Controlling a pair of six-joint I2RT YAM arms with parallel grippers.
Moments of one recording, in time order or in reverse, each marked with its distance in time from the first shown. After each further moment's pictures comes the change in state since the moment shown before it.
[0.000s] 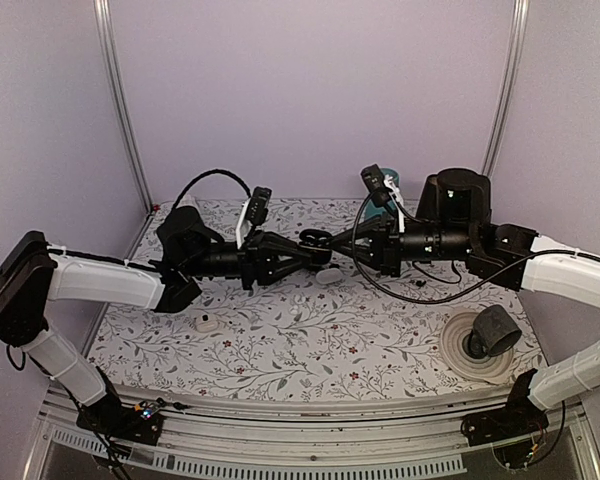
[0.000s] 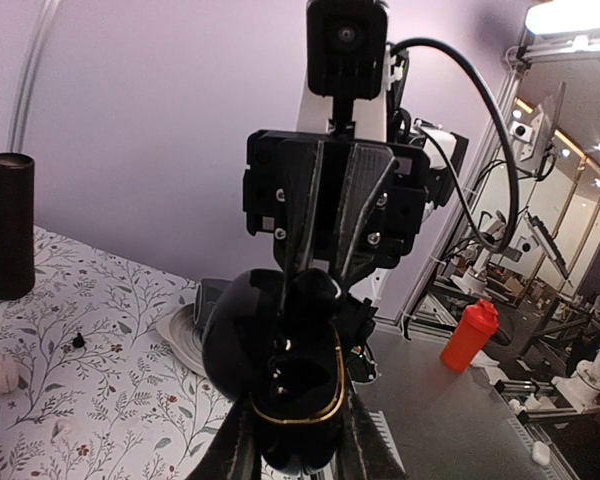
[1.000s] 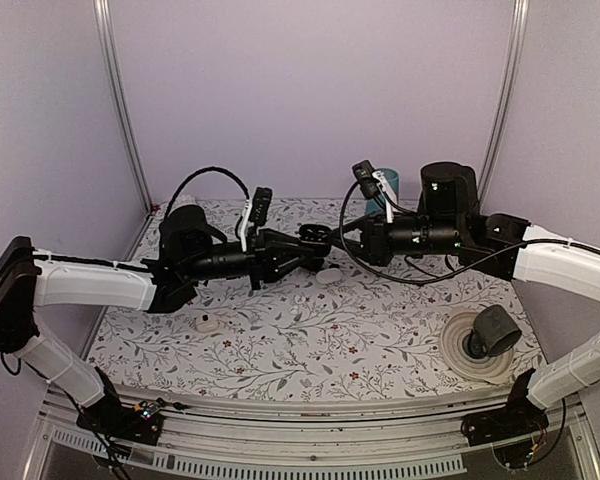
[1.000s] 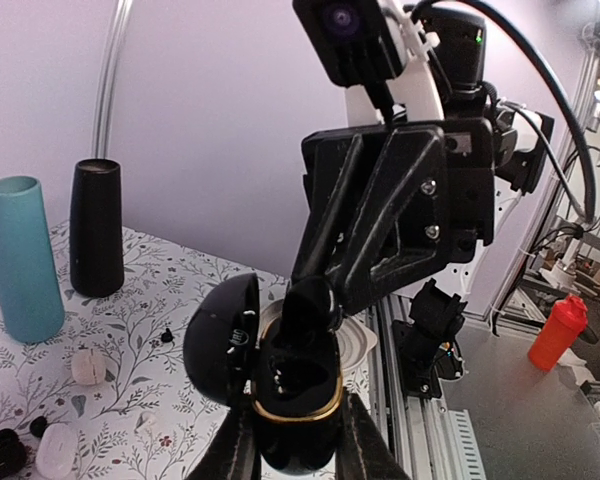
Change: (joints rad) left arm -0.032 -0.068 0.004 -0.210 -0.217 0.223; right arm 0.008 0.066 0.089 -0.108 0.162 0.131
